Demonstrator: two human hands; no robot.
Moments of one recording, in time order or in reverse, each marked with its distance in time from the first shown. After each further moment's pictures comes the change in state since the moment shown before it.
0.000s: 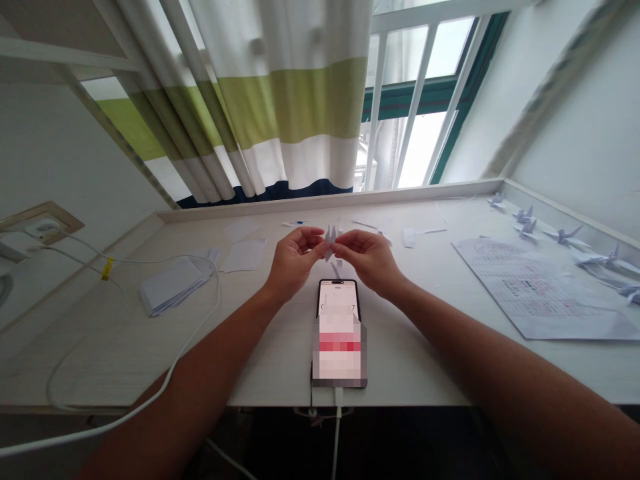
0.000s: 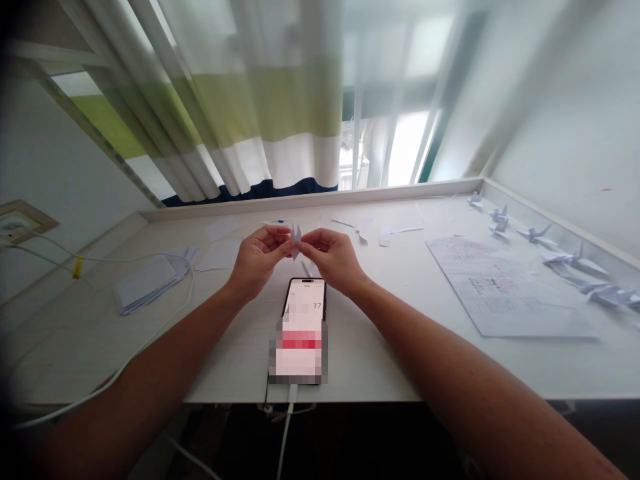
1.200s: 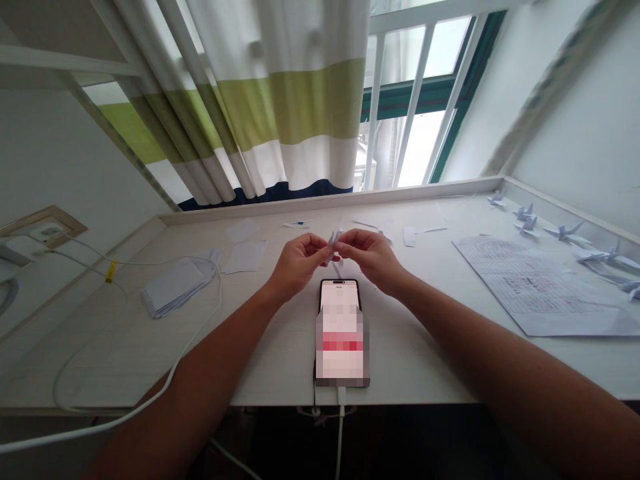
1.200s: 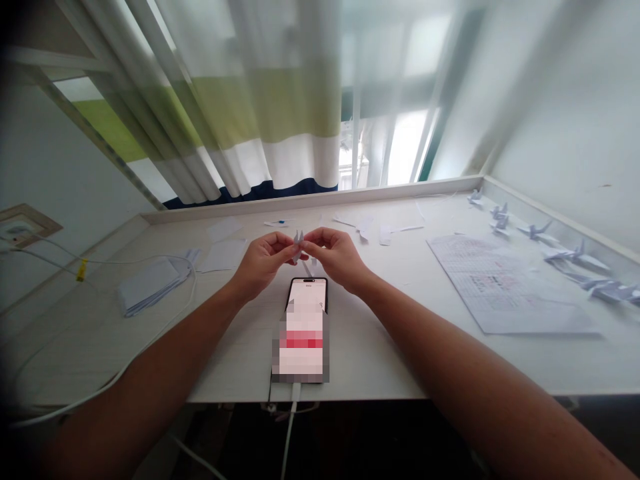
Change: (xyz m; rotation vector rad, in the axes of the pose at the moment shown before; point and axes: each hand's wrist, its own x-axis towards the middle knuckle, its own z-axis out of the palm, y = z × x) left_hand -0.001 0.002 -0.005 0.117 -0.177 -0.080; right_hand 0.004 -0.001 -0.007 0.017 -0.062 0.034
